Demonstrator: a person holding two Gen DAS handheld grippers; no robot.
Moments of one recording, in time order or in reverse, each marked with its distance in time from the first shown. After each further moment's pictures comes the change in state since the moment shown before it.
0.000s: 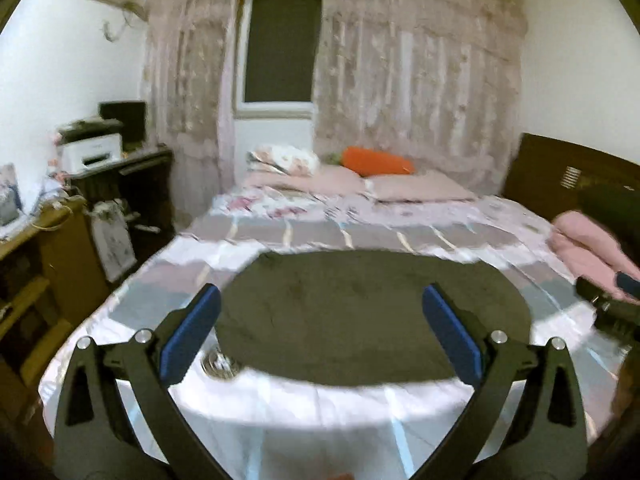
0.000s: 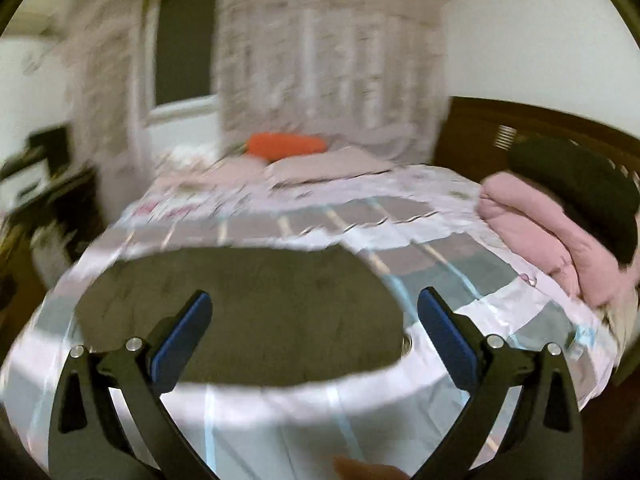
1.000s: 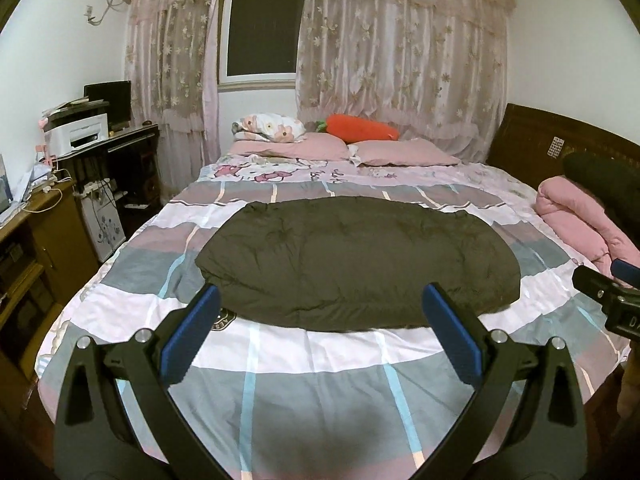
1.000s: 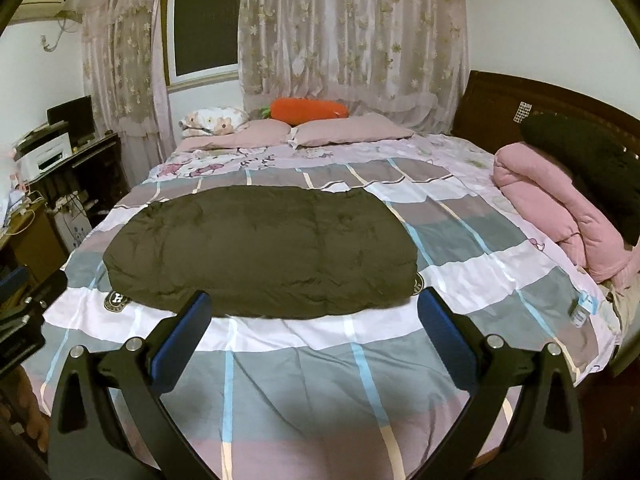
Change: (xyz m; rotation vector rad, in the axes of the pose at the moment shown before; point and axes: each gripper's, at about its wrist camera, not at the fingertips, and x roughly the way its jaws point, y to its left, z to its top) left arm -0.009 -0.005 -0.051 0.023 0.085 -0.036; right arm -0.021 0.008 -0.039 0.009 0.108 0.071
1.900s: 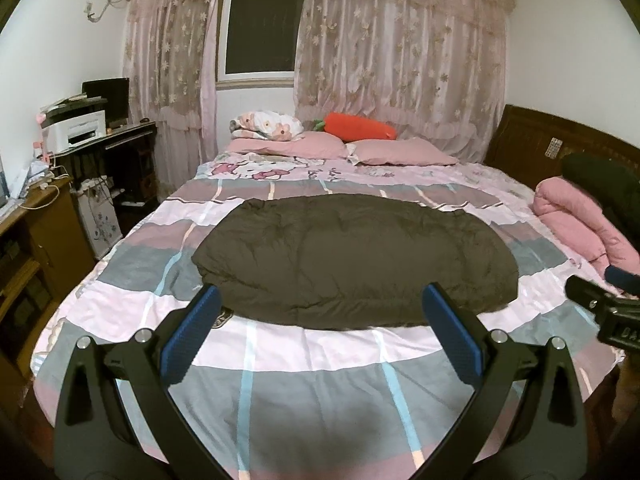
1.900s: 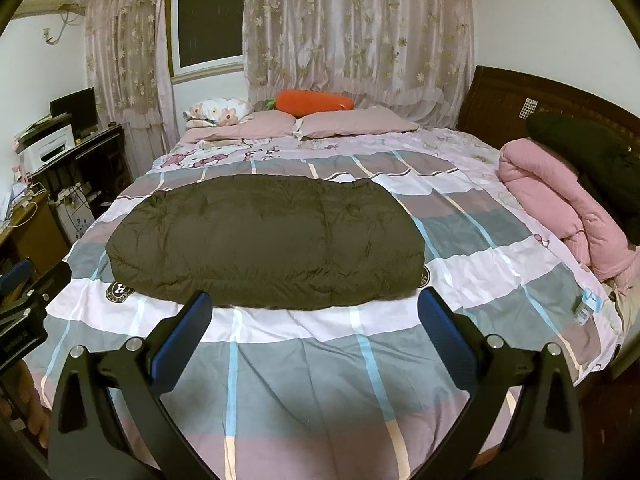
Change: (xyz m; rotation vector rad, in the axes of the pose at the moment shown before) left arm 0.000 -0.001 -0.004 -0.010 -0.001 -0.015; right arm 0.007 0.008 -0.007 -0.006 0.019 0.006
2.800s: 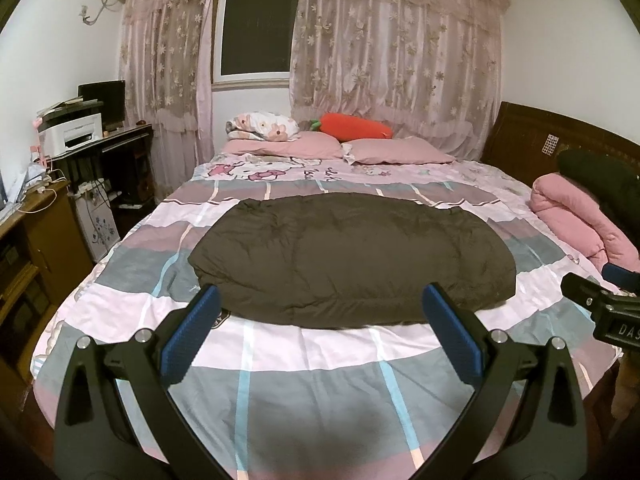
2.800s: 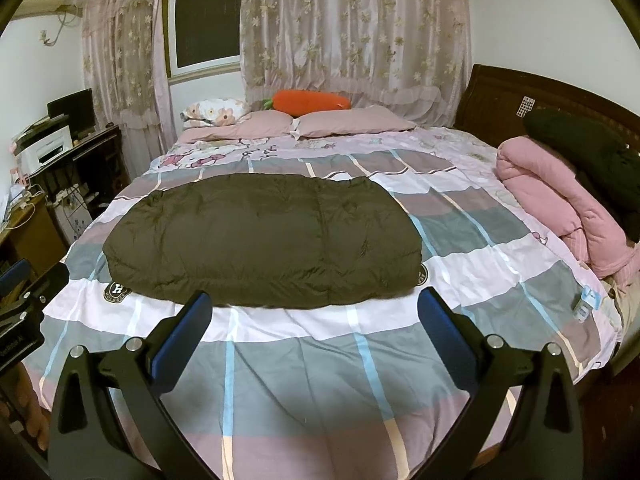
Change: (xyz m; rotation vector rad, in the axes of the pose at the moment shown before) left arm 0.002 -0.003 0.001 0.017 0.006 0.000; right arm -0.002 -0.001 -0.008 0.012 -0.005 -0.008
